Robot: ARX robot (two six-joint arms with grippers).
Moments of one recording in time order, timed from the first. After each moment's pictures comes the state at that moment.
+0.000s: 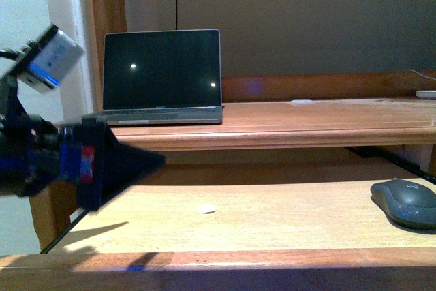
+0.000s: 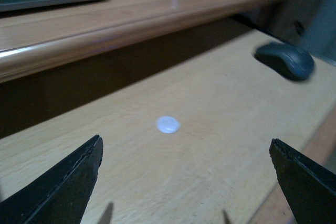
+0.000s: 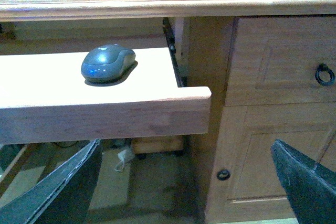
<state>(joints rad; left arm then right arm) -0.15 1.46 0.86 0.38 0.58 -0.02 0.00 0.00 0.02 0.00 0.00 0.00</state>
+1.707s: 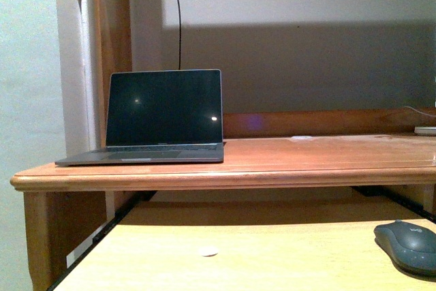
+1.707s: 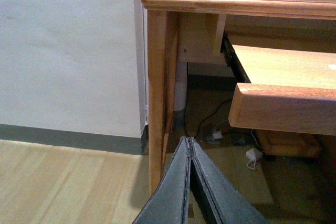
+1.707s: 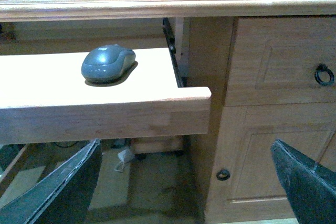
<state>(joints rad) -0.01 0.01 0.01 -0.01 0.00 -0.01 0.00 0.00 0.02 0.00 0.00 0.00</state>
